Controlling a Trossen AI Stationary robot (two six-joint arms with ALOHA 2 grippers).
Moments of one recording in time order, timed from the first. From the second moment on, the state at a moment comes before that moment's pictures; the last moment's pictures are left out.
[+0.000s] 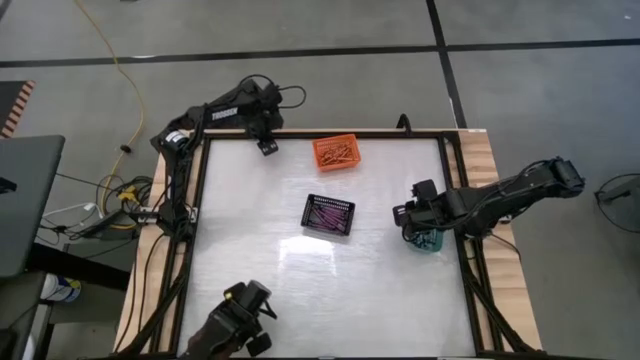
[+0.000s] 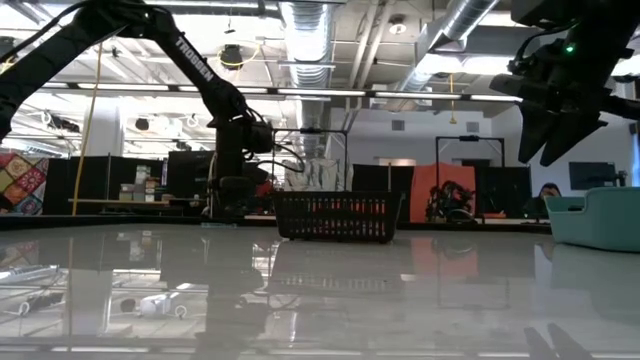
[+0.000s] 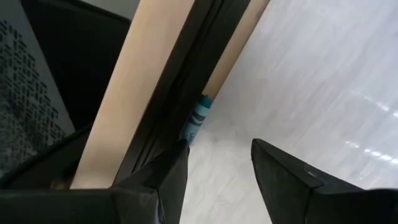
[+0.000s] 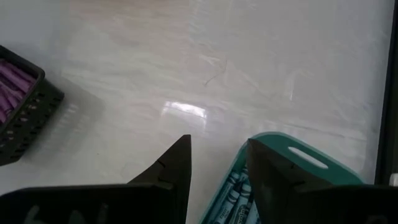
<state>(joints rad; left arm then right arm) 0.96 2.10 1.55 -0.81 -0.04 0.47 0.22 1.13 0.78 -1.10 0.58 1.48</state>
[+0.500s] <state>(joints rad) 0.91 2.08 1.62 -1.09 0.11 0.40 0.22 1.13 0.78 -1.10 0.57 1.48</state>
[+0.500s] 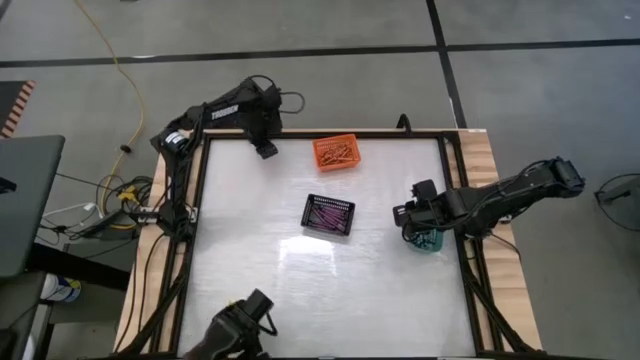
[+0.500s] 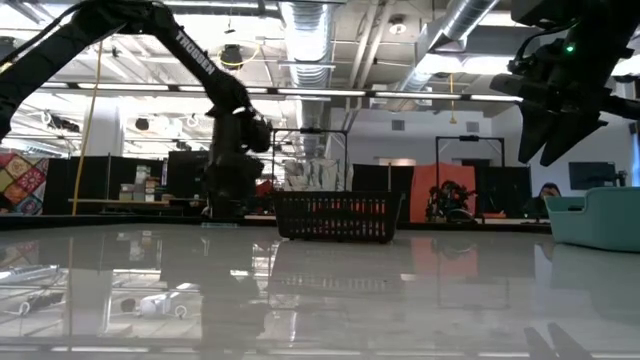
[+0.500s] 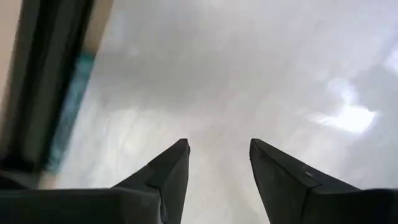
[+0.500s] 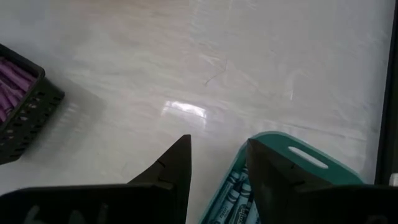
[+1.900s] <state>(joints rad) 0.94 2.05 1.52 -0.81 -0.07 0.58 0.13 1.12 0.78 -0.95 0.51 1.30</state>
